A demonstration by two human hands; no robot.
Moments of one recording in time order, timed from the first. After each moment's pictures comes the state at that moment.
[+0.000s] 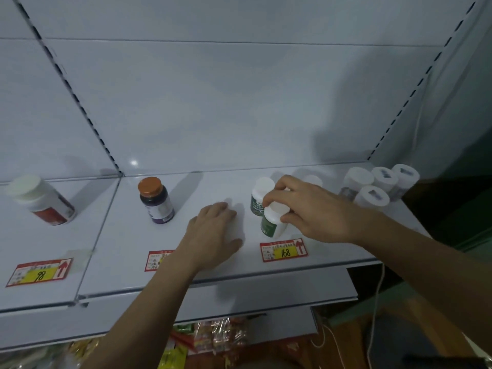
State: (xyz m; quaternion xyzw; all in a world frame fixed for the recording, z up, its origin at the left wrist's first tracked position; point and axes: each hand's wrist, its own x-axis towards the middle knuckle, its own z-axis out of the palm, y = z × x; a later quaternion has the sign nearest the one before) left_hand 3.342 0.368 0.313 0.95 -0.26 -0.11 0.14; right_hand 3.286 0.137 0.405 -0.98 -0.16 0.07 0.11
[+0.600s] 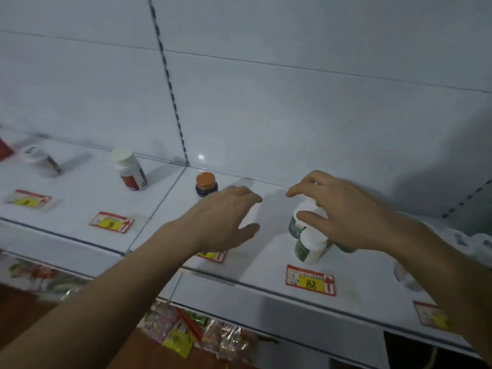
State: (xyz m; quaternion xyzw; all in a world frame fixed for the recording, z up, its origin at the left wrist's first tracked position) left_hand 3.326 0.395 0.407 0.96 -0.26 -0.02 0.08; right_hand 3.325 0.148 0.445 -0.96 -0.25 0.04 0.09
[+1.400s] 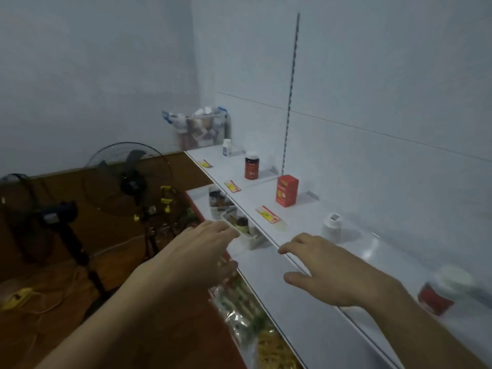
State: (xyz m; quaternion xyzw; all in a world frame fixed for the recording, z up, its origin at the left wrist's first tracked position) left_hand 3.121 0.881 0.456 0.99 0.17 0.02 0.00; right_hand 3.299 0.699 0.449 -0.81 -0.58 0.09 0.05
